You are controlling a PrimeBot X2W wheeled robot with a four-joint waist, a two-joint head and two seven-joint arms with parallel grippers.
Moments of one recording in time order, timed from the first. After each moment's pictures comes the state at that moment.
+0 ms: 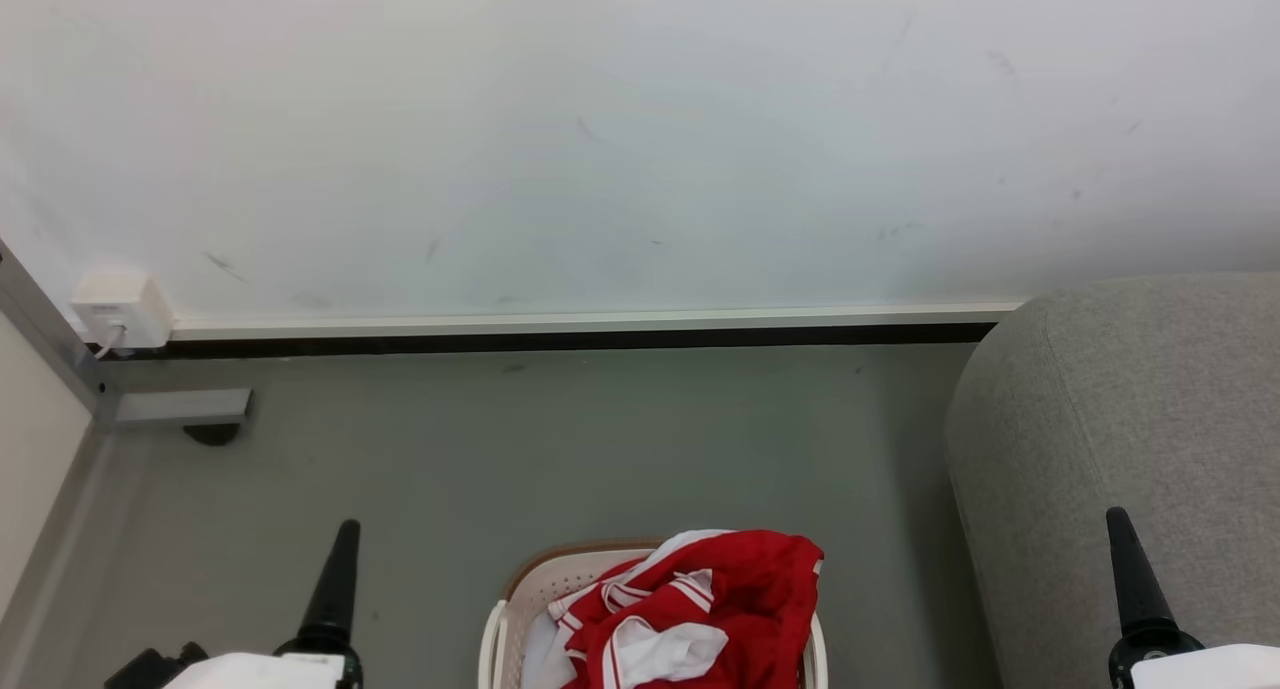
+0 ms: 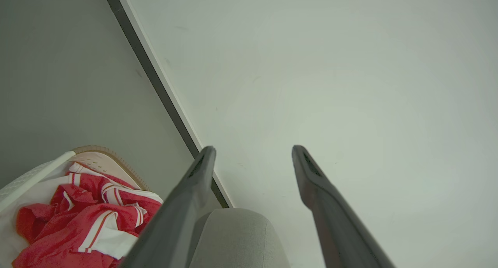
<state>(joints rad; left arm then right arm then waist) -0.09 0.04 0.05 0.29 -1.32 -0.11 0.02 -0.07 -0.06 -0.05 0.25 1.23 0.13 0.02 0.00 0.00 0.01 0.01</state>
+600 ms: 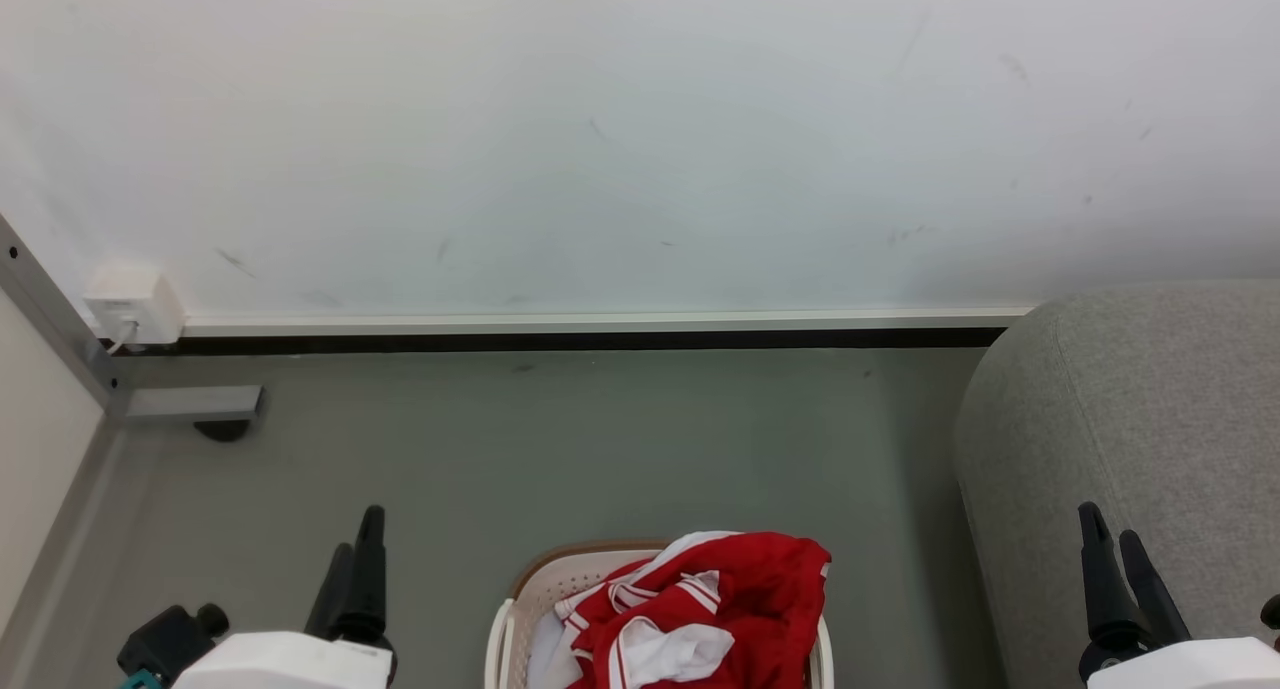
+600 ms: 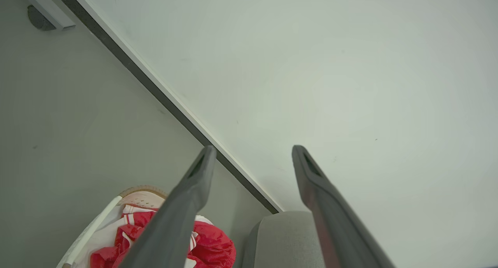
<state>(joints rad) -0.10 0.04 0.02 0.27 -0.98 -0.08 -0.04 -0.07 -0.08 0.00 0.25 0.93 0.13 -0.04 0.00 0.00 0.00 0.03</state>
